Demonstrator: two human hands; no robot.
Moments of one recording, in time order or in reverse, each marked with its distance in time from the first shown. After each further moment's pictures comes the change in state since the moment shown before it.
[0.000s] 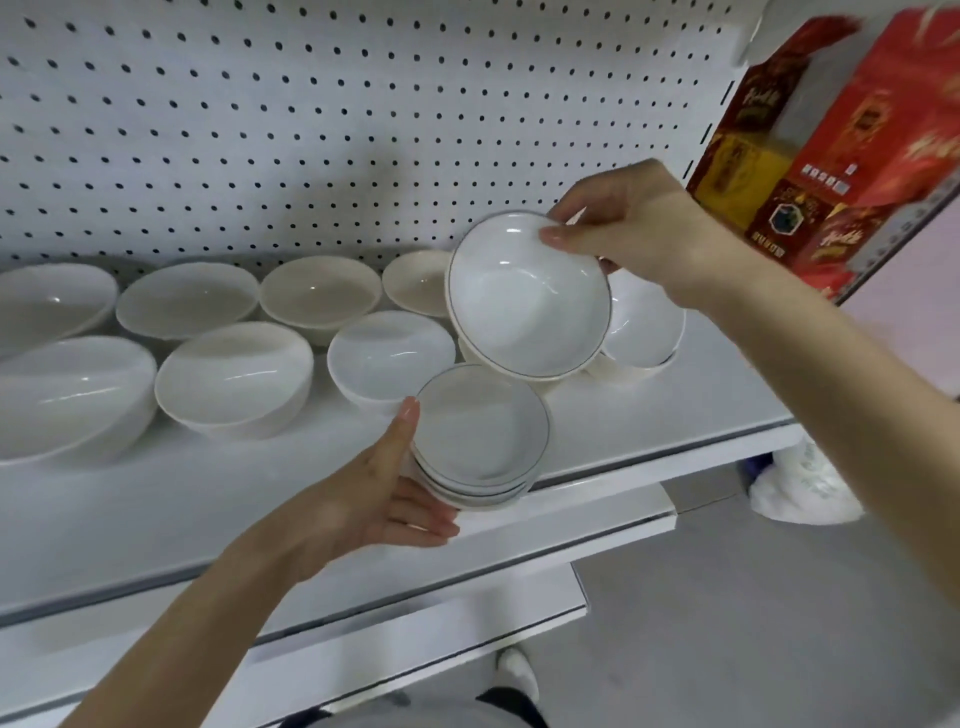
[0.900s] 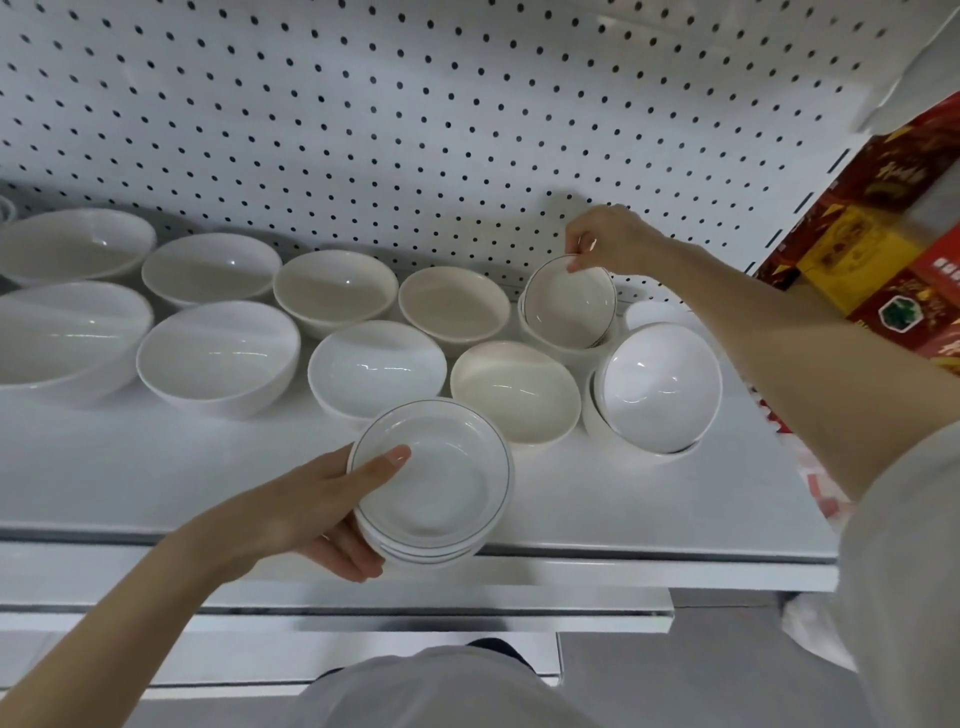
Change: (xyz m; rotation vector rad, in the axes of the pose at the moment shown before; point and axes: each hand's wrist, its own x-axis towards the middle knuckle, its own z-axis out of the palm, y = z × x) left_hand 0.008 0.010 0.013 0.160 0.155 -0.016; right_hand 0.190 0.121 -0.002 -0.692 -0.310 -0.226
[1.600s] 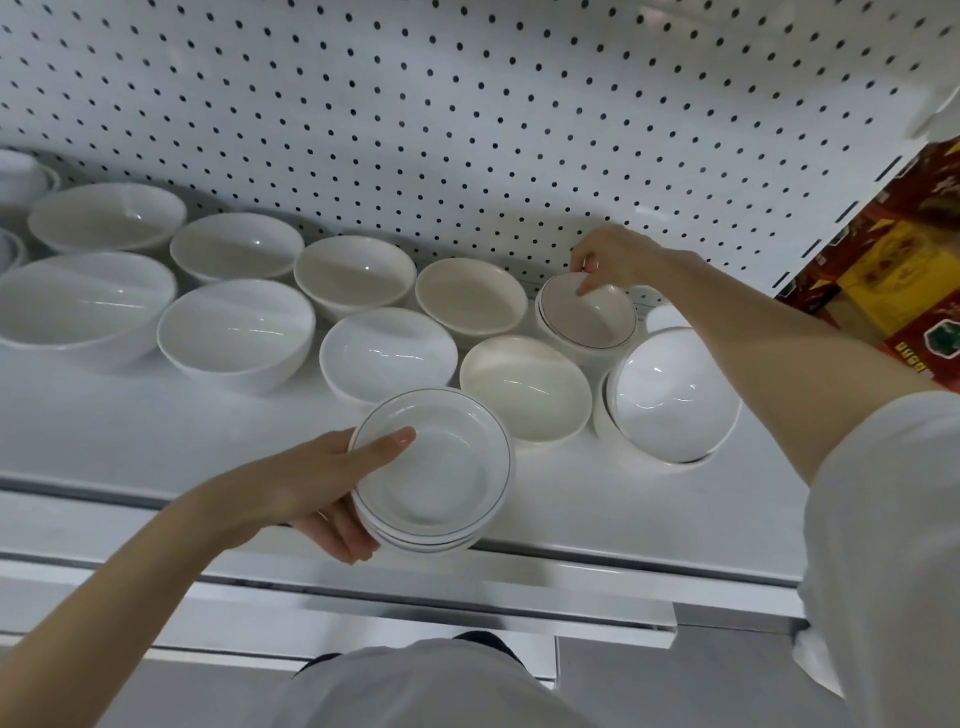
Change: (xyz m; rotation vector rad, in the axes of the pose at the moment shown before) left_hand 0.000 0.011 0.007 0.072 0.100 -0.124; right_hand 0.025 0.007 0.028 -0.170 -0.179 -0.021
